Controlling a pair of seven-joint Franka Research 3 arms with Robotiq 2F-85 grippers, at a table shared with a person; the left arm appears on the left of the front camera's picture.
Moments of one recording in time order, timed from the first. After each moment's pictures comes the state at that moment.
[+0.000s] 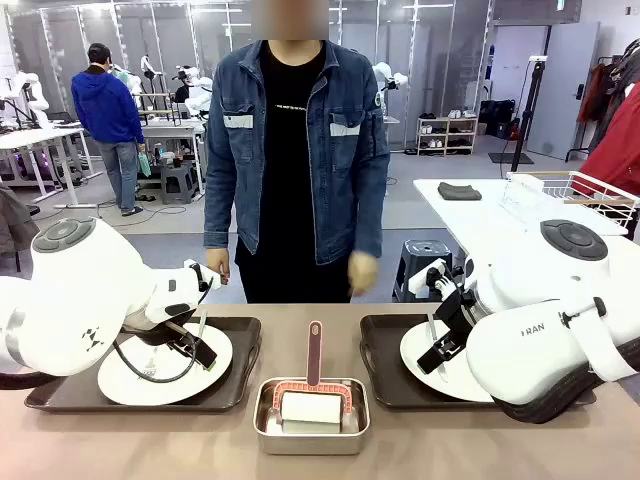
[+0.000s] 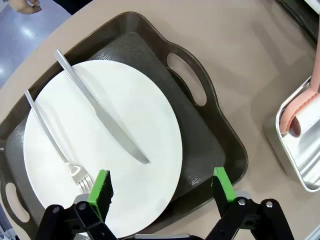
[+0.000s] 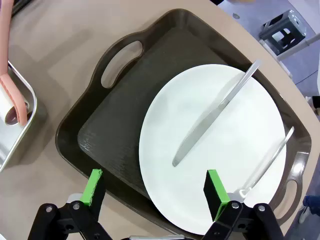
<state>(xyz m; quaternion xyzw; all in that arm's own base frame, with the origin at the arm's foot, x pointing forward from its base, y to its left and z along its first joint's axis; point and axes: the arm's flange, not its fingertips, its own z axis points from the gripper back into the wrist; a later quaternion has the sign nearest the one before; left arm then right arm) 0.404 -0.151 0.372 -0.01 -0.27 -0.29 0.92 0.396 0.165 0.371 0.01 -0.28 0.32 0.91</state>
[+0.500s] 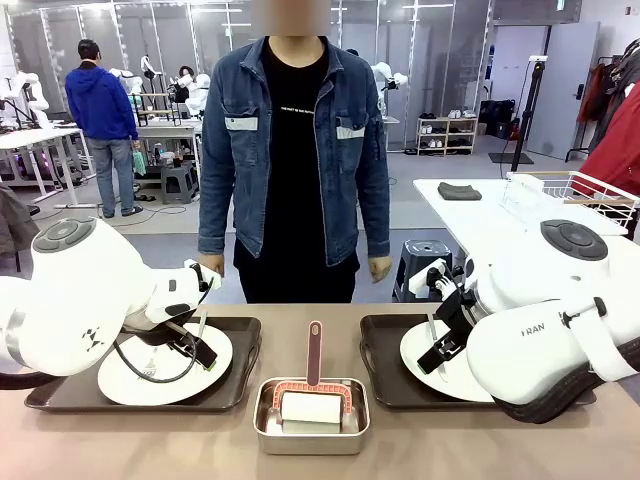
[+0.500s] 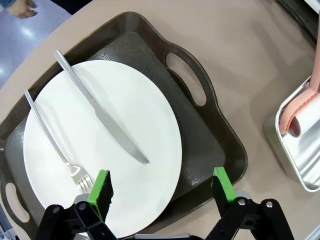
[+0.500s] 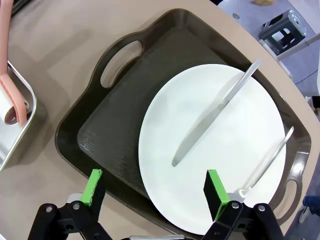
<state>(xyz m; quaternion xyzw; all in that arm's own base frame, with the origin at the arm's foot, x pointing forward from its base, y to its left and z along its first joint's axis) 0.404 -0.152 0.372 -0.01 -0.27 -0.29 0.92 0.397 0.164 0.371 0.01 -0.28 0.32 0.91</state>
